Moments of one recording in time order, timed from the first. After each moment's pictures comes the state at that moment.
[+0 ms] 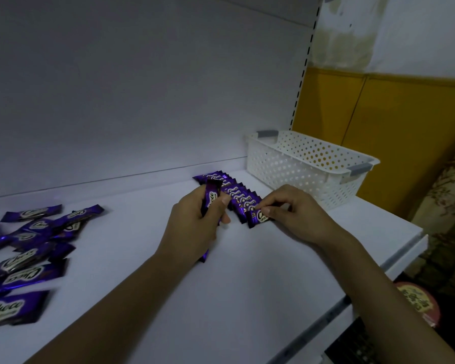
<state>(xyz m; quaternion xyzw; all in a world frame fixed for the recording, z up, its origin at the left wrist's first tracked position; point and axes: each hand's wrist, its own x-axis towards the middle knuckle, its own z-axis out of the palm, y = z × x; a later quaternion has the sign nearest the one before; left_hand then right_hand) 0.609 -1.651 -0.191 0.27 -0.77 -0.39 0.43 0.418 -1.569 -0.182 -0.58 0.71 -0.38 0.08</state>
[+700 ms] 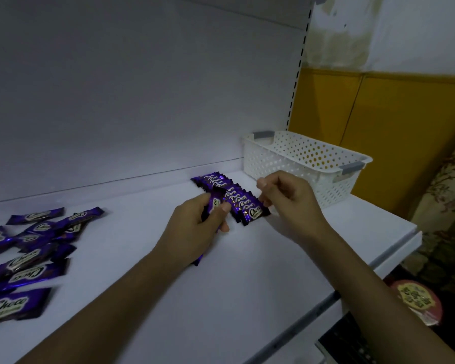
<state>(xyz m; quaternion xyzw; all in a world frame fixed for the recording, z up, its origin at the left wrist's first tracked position) 0.610 -1.650 -0.191 0.26 -0.80 -0.38 0.37 0.434 -1.570 -0.176 -0.53 0.58 -0.61 0.11</state>
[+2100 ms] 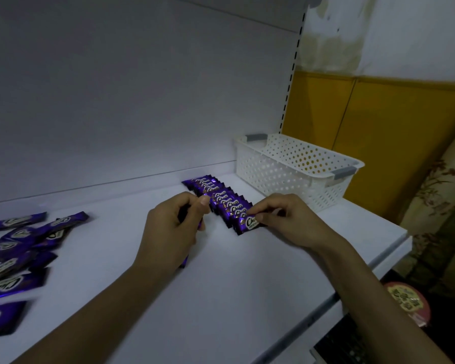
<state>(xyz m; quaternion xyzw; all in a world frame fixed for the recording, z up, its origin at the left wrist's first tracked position) 0.615 -1.647 -0.188 0.29 -0.74 -0.39 0.47 0.407 -1.560 -0.180 -0.59 0.67 -0.43 0.15</state>
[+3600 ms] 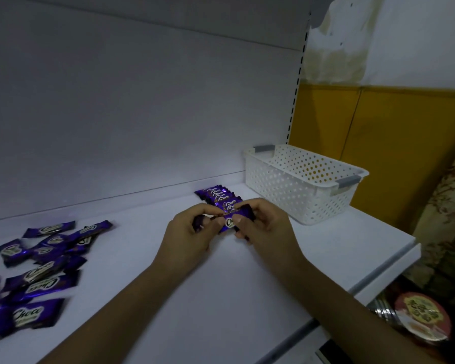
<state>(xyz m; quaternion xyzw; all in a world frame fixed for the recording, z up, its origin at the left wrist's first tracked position) 0.617 -1.650 -0.191 0.26 -0.76 -0.42 0.43 0.487 -1.565 -0.181 -0.49 0.56 -0.64 0.20</state>
